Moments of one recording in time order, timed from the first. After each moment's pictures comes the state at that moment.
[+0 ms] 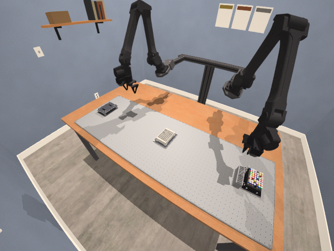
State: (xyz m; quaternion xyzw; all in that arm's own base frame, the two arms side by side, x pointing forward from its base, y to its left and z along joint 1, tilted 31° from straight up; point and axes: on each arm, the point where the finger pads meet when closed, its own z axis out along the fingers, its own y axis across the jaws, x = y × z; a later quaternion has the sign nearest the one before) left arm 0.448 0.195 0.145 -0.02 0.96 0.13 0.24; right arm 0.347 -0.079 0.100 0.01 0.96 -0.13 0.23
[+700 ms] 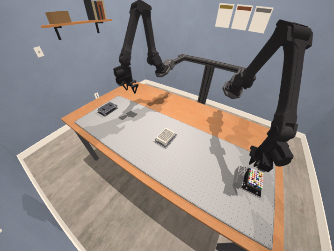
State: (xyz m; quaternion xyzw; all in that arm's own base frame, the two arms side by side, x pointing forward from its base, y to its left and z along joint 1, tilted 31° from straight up) left arm 0.492 0.245 0.164 -0.02 0.96 0.13 0.24; right arm 0.347 -0.079 0.100 0.01 0.96 -0.13 0.23
